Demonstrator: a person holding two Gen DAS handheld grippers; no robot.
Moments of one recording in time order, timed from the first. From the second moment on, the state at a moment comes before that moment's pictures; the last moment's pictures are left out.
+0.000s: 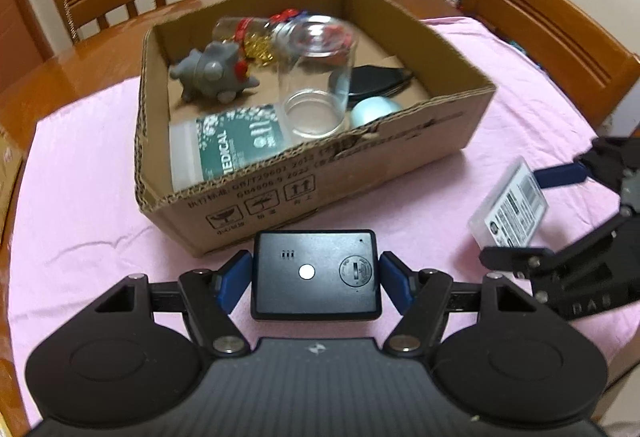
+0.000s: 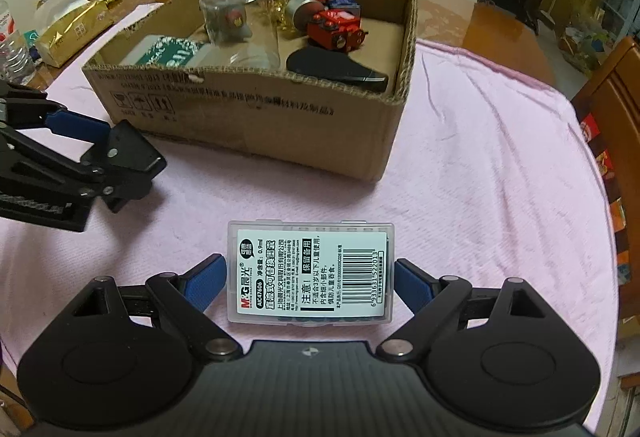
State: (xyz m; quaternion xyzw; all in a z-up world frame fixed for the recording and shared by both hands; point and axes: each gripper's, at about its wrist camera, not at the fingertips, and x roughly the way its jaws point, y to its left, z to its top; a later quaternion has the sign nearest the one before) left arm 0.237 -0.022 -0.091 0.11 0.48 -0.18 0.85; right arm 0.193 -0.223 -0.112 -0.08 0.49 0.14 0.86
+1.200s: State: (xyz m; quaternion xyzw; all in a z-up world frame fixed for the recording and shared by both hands) left arm 0.319 -0.001 -0.035 0.10 0.38 -0.13 0.91; right arm 0.219 -0.233 -0.027 -0.11 0.43 0.18 0.87
